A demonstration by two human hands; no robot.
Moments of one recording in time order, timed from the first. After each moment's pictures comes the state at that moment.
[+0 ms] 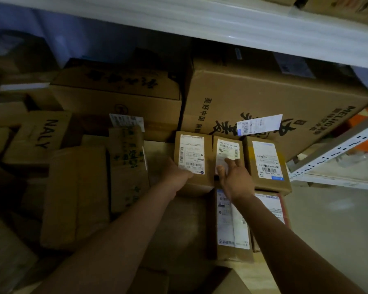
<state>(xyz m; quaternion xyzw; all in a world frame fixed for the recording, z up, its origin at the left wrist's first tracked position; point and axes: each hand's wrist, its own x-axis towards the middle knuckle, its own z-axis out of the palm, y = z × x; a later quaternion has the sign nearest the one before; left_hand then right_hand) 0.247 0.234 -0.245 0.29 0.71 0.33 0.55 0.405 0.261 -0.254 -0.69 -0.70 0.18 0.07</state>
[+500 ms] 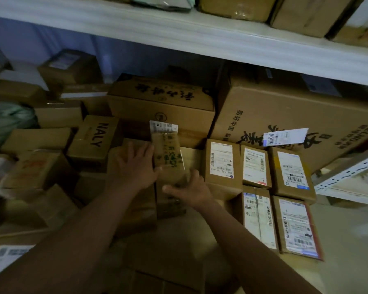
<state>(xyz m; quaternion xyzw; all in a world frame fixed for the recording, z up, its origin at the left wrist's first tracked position) 0.087 0.177 -0.224 0.55 0.81 0.04 0.18 0.251 0.183 -0.232 -0.59 -0.63 0.49 0.09</state>
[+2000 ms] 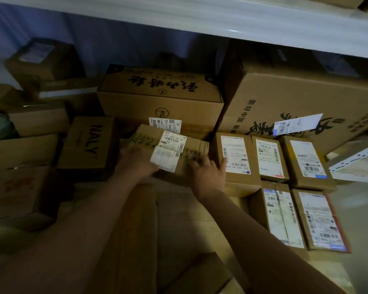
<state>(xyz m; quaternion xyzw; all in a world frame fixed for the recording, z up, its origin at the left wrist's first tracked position) 0.041 0.213 -0.244 0.47 0.84 0.05 0.27 0.220 0.222 -0.262 -0.60 -0.80 0.03 -0.06</state>
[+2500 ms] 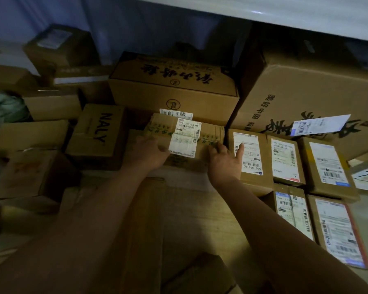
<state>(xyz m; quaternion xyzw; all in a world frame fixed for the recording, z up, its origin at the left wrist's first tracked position) 0.046 0.220 -0.253 0.48 0.83 0.10 0.27 0.231 0.258 -0.274 -0.59 -0.80 -0.02 -0.09</state>
